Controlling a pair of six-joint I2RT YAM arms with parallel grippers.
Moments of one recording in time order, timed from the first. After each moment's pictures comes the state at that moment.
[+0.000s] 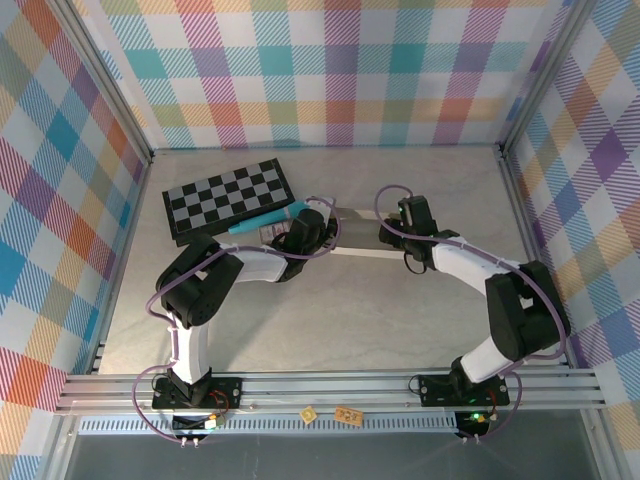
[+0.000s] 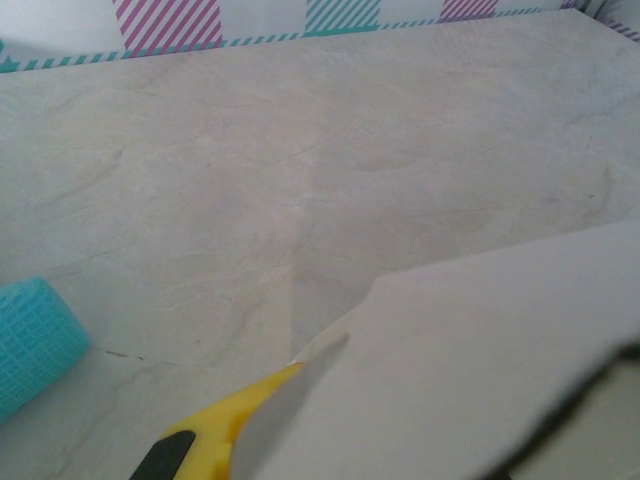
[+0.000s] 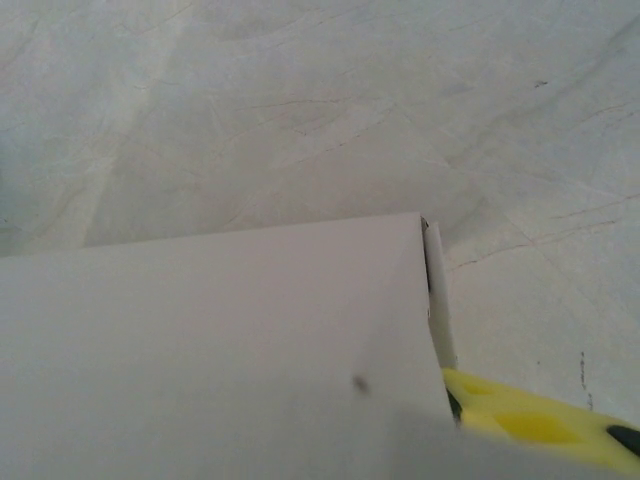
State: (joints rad) left arm -0.69 1.94 1.01 0.50 -0.20 -0.20; right arm 0.38 1.54 0.87 -0.16 0.09 0.53
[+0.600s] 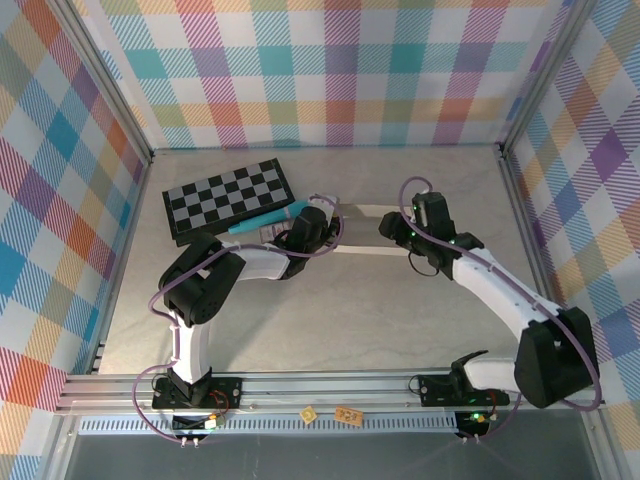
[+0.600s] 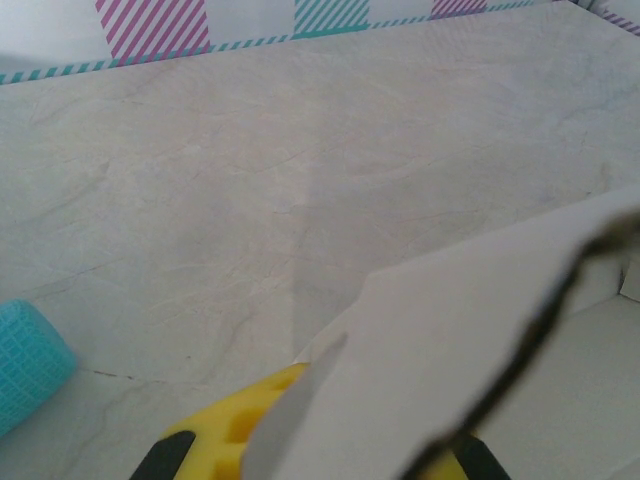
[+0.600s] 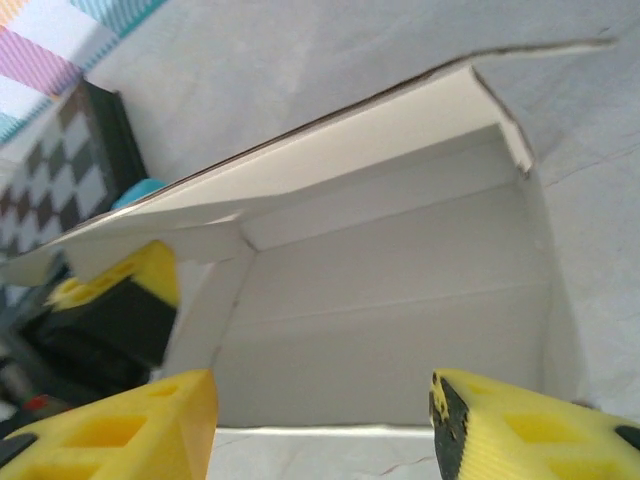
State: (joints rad) left arm -0.69 1.95 1.04 0.49 -0.19 -0.18; right arm 0.41 1.26 0.88 -0.32 -0.05 0.78
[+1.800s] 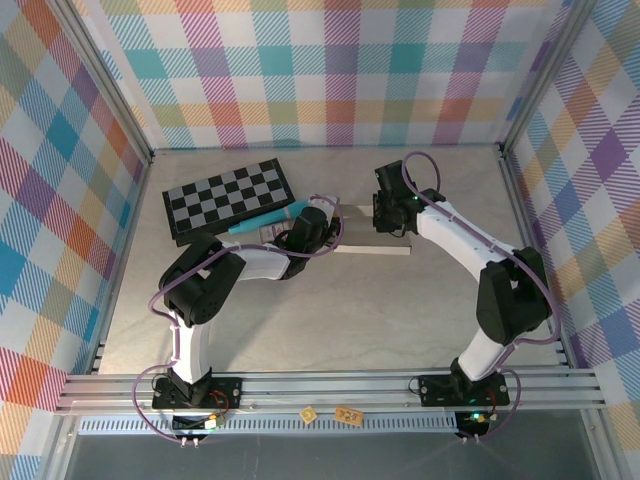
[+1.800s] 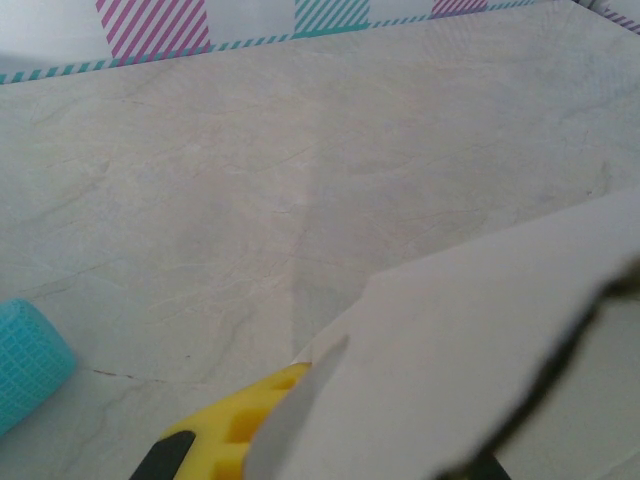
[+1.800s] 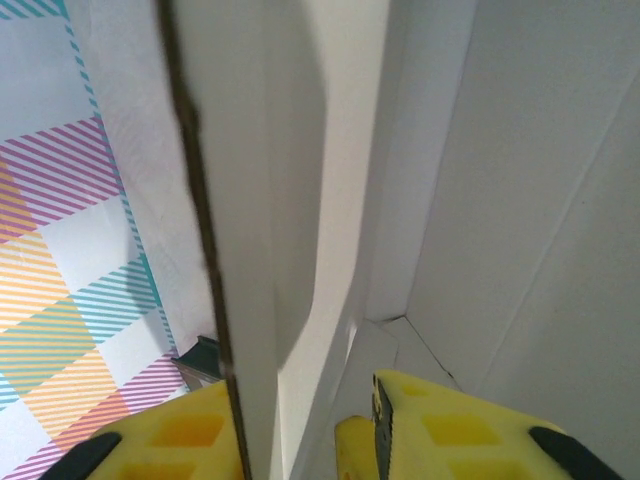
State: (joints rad) left arm -0.70 1.95 1.04 0.49 -0.20 -0.18; right arm 0.47 1.67 1.31 -0.55 0.11 1.91
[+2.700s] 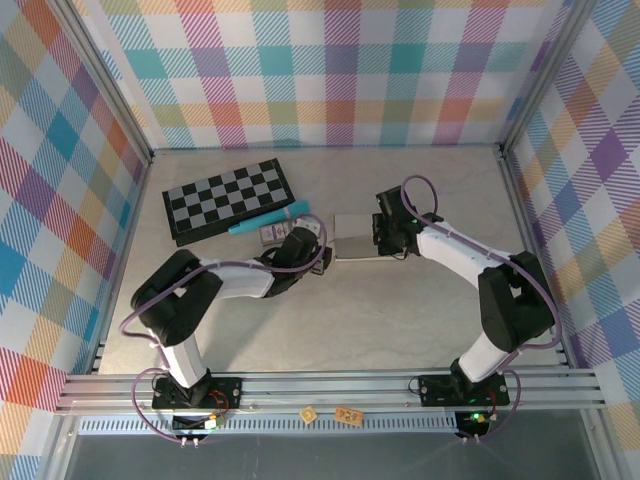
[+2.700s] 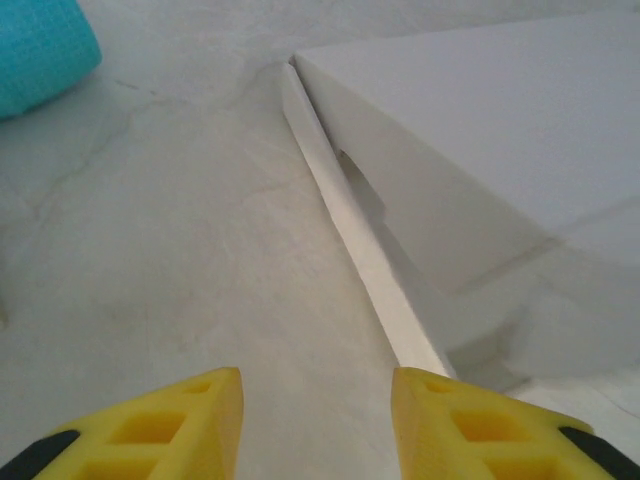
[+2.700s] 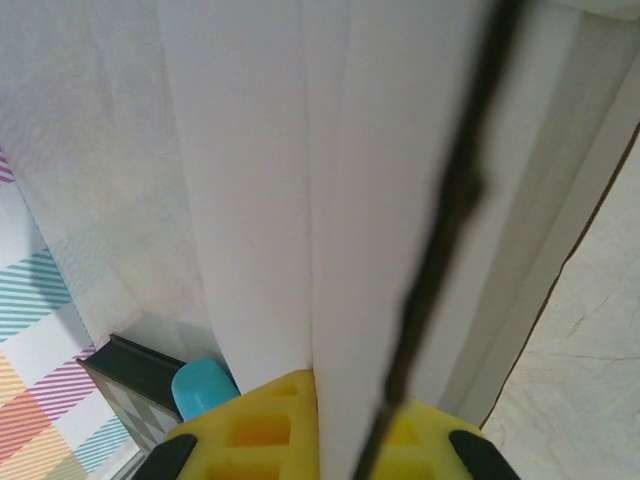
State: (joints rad) left arm -0.73 1.72 0.81 0.25 -0.16 -0.40; right arm 0.49 1.62 1.06 -0.40 0.06 1.87
